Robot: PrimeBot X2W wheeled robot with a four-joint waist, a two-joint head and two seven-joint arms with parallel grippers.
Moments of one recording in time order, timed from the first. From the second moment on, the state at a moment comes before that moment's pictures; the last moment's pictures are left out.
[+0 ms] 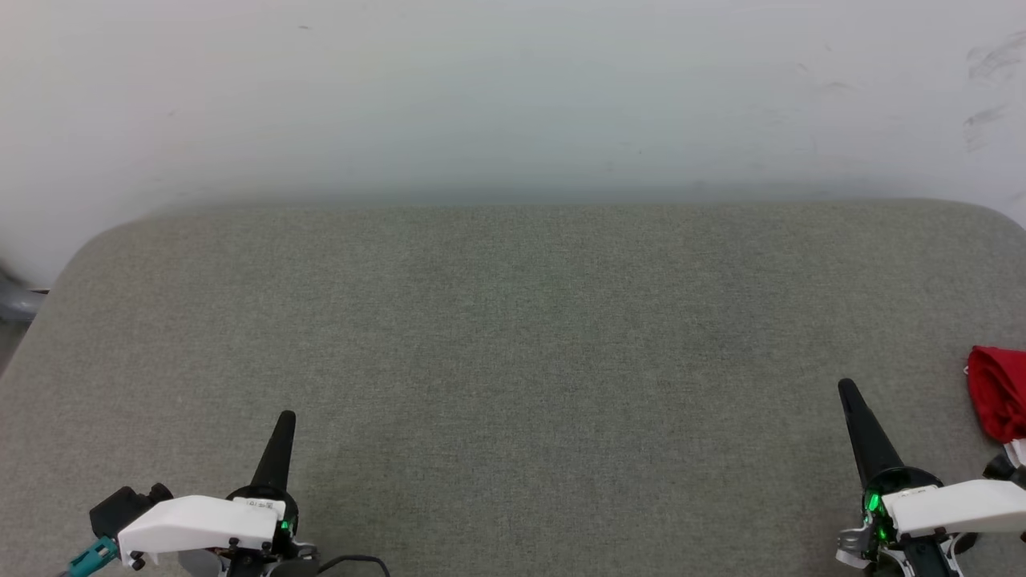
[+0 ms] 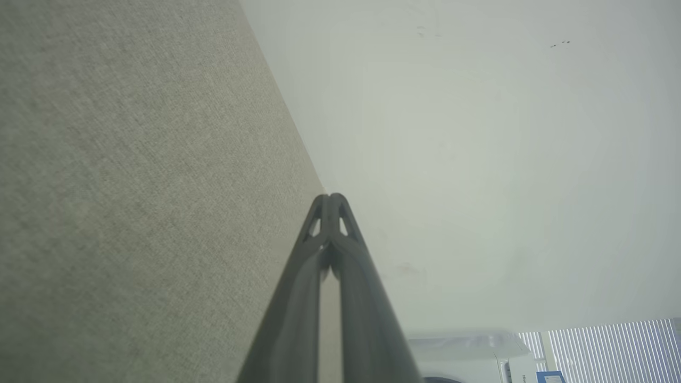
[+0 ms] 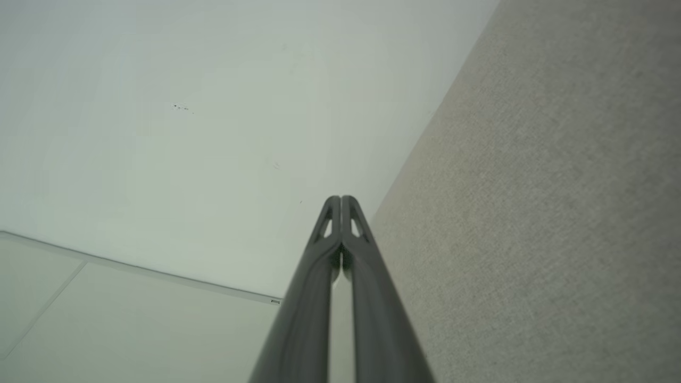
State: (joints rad) left arm -0.05 0.08 0.07 0.24 -1.32 -0.09 0.03; right arm -0.03 -0.07 -0.07 0.15 1.33 0.13 0.07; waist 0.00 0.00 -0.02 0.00
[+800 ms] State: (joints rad) left arm -0.09 0.06 0.10 0.24 -1.51 -0.12 0.09; right arm -0.08 -0.07 -0.08 0.21 1.53 0.13 0.08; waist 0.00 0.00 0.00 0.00
